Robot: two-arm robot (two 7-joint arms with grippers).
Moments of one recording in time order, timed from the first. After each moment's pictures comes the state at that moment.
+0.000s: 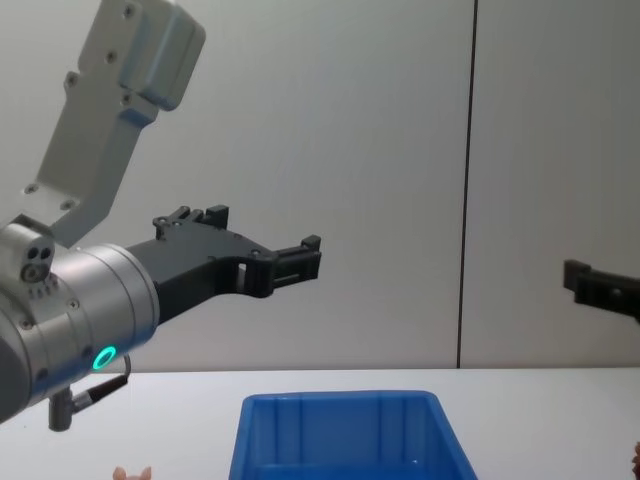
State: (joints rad) left arm -0.24 0.38 0.45 -1.63 -0.20 0.01 -0.01; right arm -0.01 0.36 -0.21 -1.75 0.29 0.04 0.08
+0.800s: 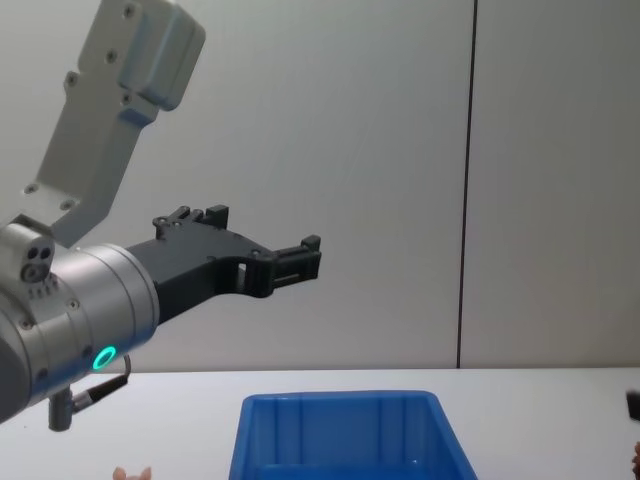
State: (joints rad) left arm -0.24 0.38 0.45 -1.63 -0.20 0.01 -0.01; right arm -0.04 0.43 -0.16 -1.67 0.29 0.17 0.16
